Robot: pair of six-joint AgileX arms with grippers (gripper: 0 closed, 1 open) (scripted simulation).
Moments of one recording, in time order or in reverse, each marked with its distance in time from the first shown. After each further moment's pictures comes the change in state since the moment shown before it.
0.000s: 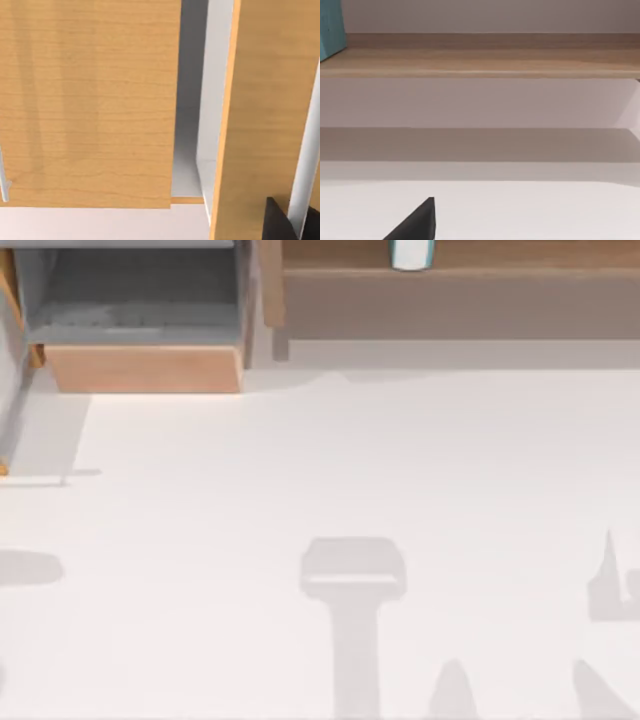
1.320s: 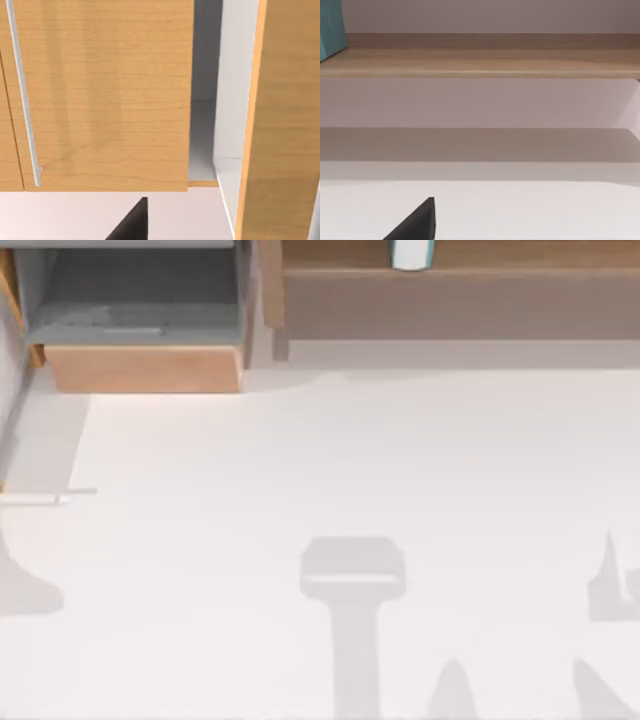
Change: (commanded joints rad) left arm 0.050 -0.044 -0.093 0.058 0.048 0.014; right arm 0.000 0.000 0.000 0.000 0.000 0.000
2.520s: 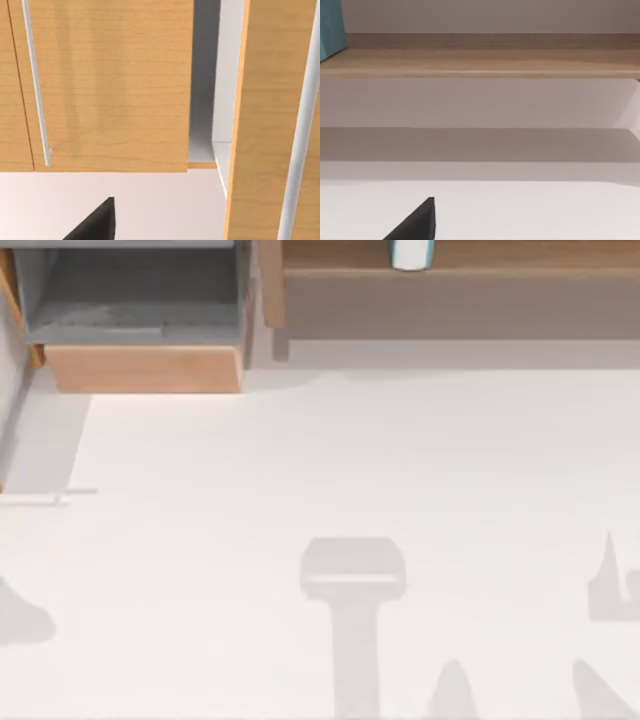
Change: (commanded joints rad) left arm 0.061 -0.032 -0.077 0.042 0.059 0.000; right arm 0.000 0.000 0.000 0.000 0.000 0.000
